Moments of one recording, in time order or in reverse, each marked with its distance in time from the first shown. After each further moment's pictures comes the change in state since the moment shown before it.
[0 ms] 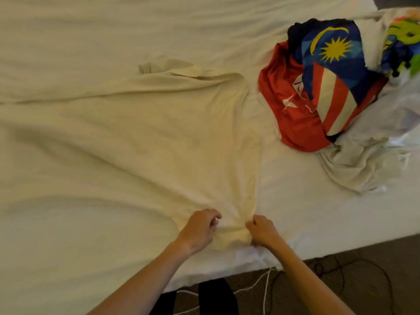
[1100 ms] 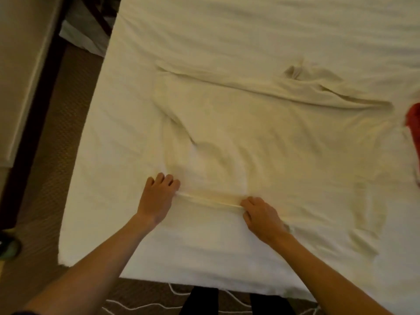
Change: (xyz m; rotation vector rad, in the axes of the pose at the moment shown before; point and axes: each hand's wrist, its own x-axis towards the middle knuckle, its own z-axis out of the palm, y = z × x) left_hand -0.179 -0.291 -0.210 0.759 0.571 -0.169; right_hand -0.009 -0.225 0.206 -0.662 0.180 -0.882
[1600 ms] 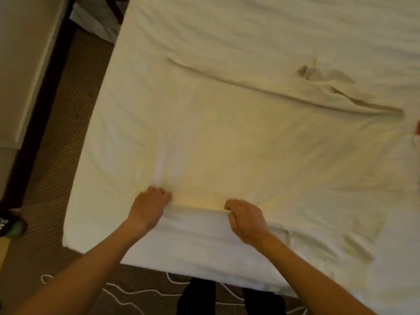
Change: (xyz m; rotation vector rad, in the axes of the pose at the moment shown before) left_hand -0.037 -0.006 -0.005 -0.058 -0.495 -0.129; right_hand 0.003 -0.036 0.011 0.132 -0.032 -0.081
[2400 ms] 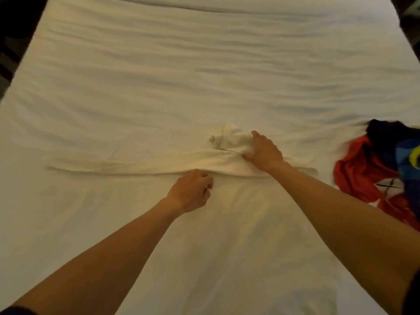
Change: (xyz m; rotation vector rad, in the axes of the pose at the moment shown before) left_hand 0.293 0.233 -0.193 -0.263 0.343 0.505; right_hand 0.211 0.260 -0.305 -0.218 0.249 0.542
